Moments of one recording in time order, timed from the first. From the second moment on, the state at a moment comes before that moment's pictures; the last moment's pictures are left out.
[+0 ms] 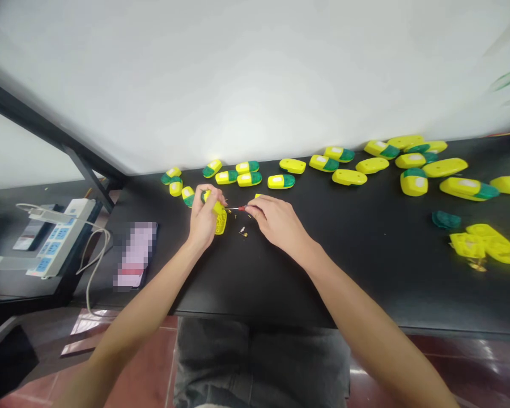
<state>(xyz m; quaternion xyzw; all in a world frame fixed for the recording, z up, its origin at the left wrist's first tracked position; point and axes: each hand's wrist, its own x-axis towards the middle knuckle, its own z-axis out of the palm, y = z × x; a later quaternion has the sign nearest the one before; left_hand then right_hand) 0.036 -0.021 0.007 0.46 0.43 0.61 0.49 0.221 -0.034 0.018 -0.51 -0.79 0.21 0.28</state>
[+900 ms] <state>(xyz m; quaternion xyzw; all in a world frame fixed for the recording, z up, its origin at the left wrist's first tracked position) 0.035 -0.019 0.005 0.45 0.44 0.60 0.49 0.224 -0.033 0.012 -0.47 -0.79 0.23 0.32</state>
